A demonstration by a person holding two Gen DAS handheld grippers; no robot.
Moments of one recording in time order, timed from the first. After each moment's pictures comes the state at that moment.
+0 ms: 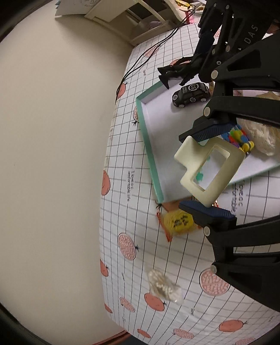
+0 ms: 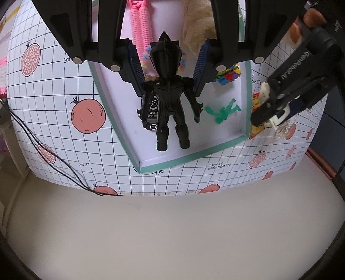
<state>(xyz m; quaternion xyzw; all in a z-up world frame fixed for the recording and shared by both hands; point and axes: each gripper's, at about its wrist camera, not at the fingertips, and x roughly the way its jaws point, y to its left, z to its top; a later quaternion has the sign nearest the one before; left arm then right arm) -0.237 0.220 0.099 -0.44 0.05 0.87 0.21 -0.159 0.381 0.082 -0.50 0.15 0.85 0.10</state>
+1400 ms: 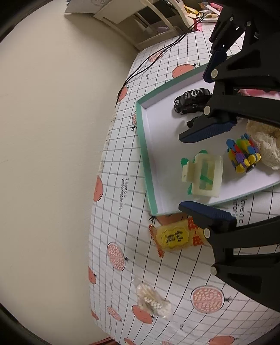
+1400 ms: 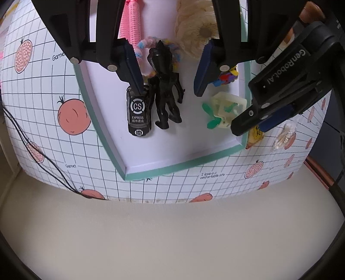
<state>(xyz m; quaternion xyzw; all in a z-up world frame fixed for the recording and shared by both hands) -0.242 0.221 0.089 -0.46 0.01 0.86 0.22 -0.170 0.360 0.068 -0.51 0.13 0.85 0.08</state>
